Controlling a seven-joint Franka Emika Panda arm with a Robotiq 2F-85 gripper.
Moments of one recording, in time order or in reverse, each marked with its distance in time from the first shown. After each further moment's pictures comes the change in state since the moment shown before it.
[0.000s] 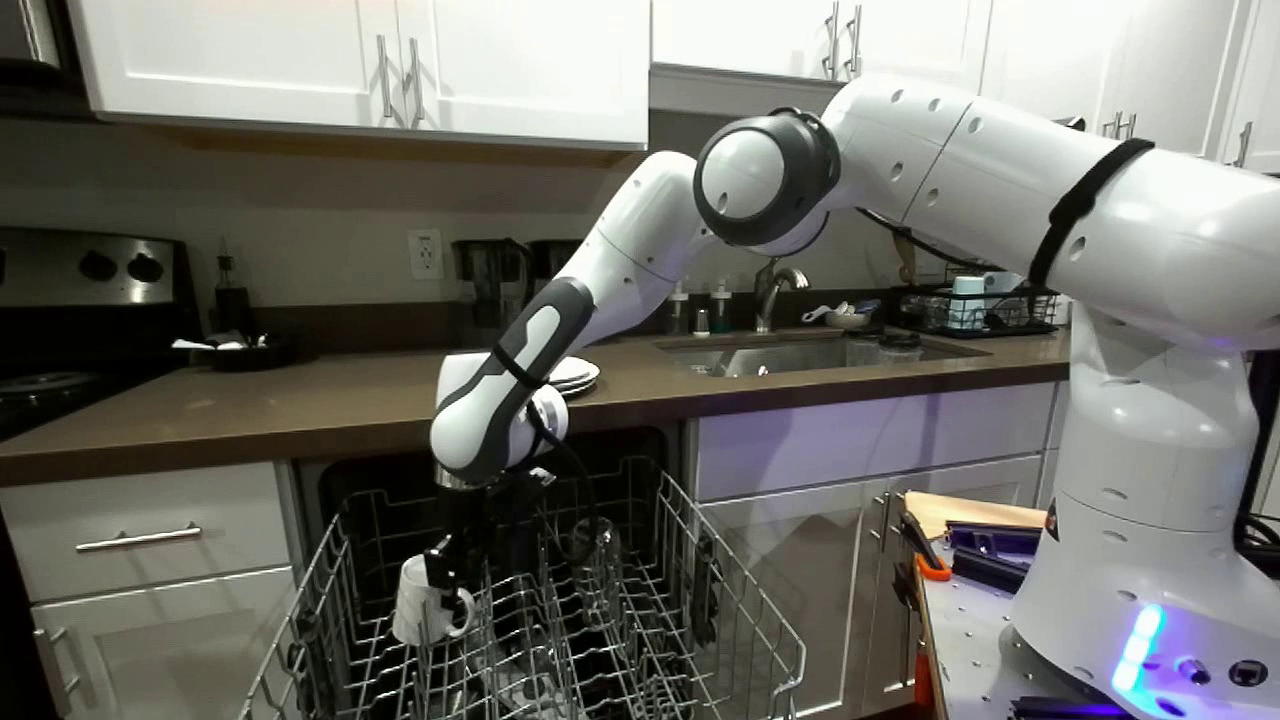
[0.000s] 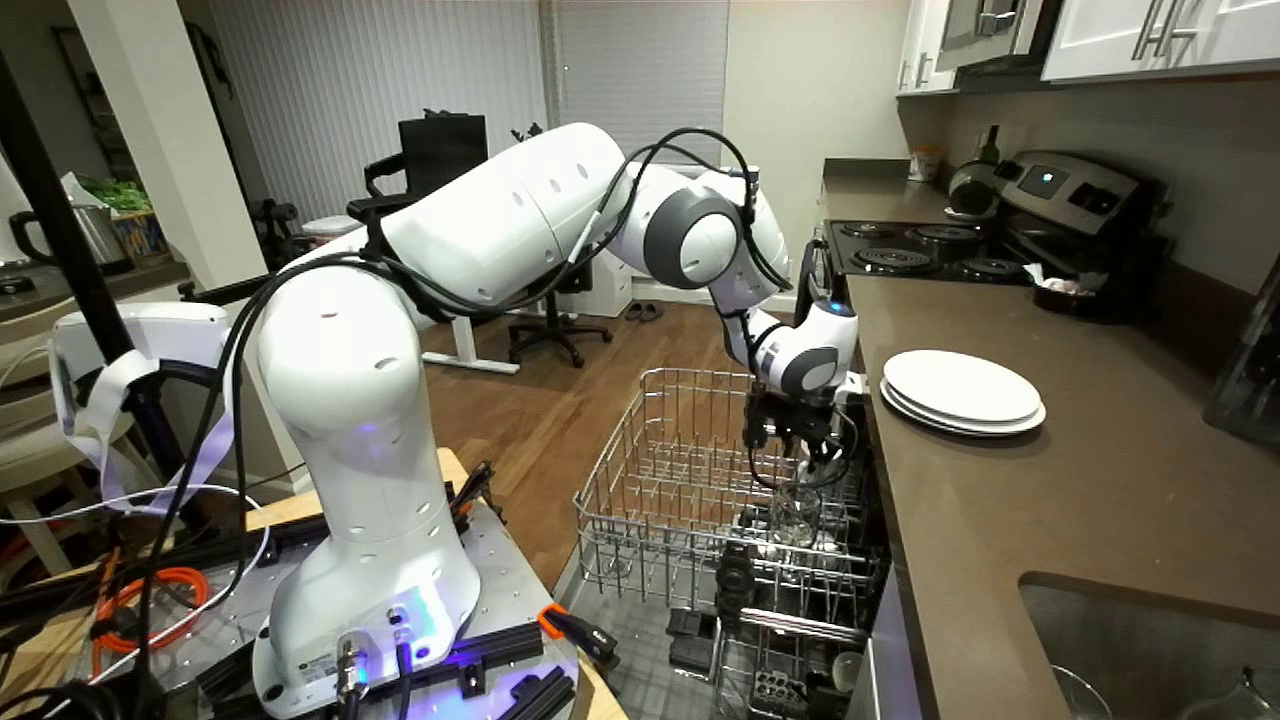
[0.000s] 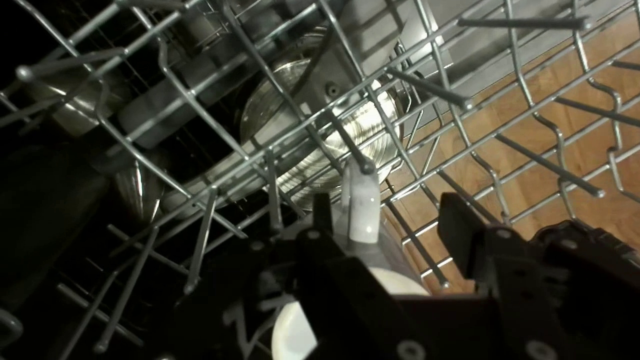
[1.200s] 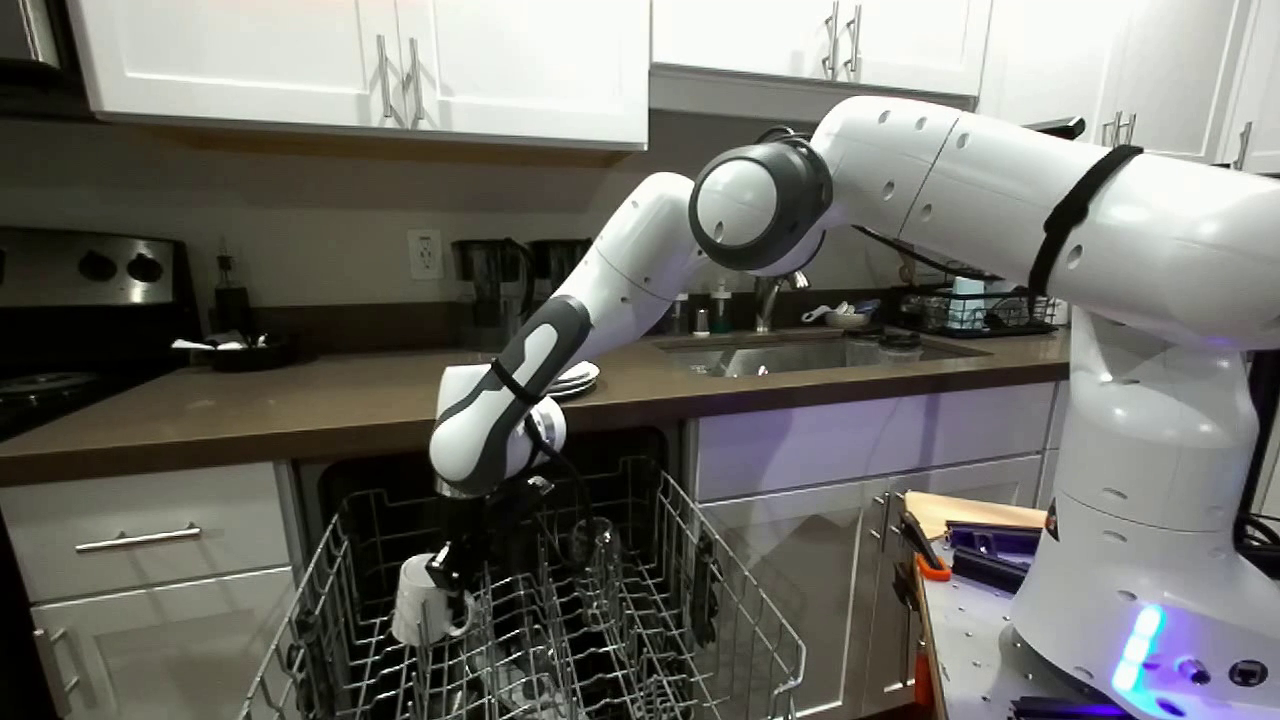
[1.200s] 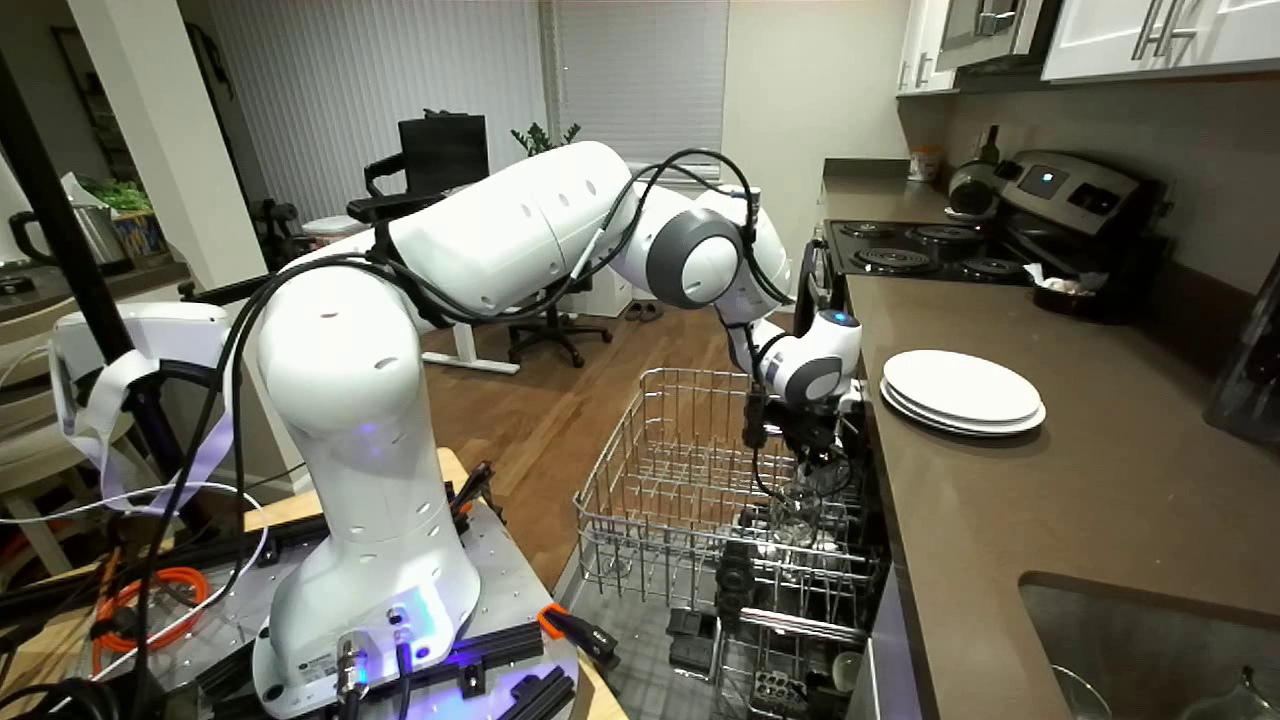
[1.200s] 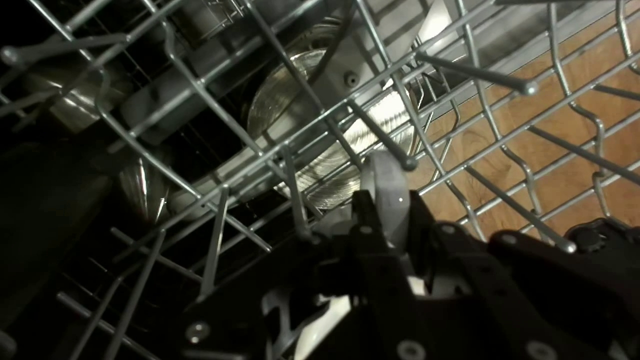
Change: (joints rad) arm -0.001 0.065 -0.006 0.080 0.000 -0.005 0.000
